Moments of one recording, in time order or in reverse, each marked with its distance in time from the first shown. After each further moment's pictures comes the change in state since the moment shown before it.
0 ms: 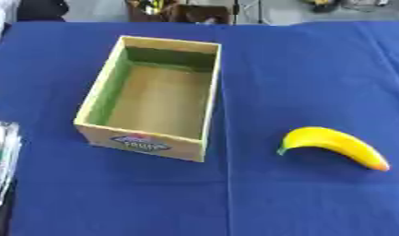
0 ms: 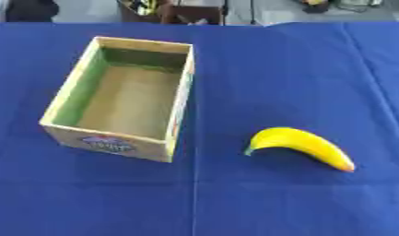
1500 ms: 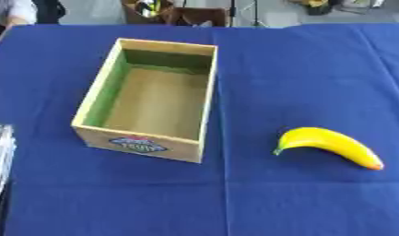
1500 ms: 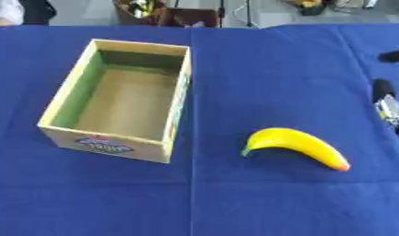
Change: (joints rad) left arm 0.000 0.000 -0.006 0.000 0.008 -0.002 -0.008; right arm -0.035 -0.194 0.094 0.000 0.077 0.063 0.279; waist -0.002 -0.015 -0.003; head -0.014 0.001
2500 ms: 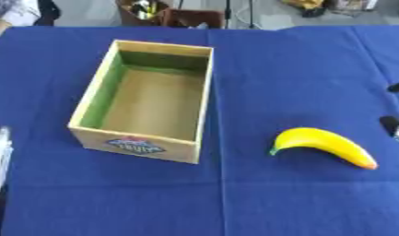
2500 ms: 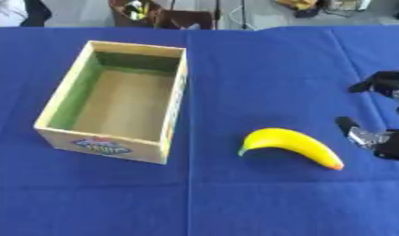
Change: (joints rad) left arm -0.003 0.000 -0.007 0.000 0.006 -0.002 -0.011; right arm -0.055 -0.088 0.110 0.000 -0.008 0.082 0.231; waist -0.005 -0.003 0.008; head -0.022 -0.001
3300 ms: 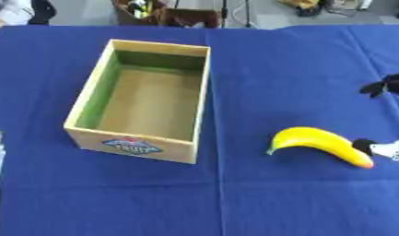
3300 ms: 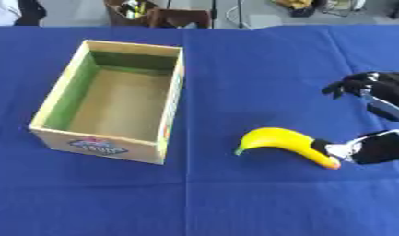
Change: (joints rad) left arm -0.004 -0.001 -0.013 0.000 0.009 -0.001 -0.015; right arm -0.113 0.015 0.081 0.000 -0.026 0.052 0.120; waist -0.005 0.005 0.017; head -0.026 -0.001
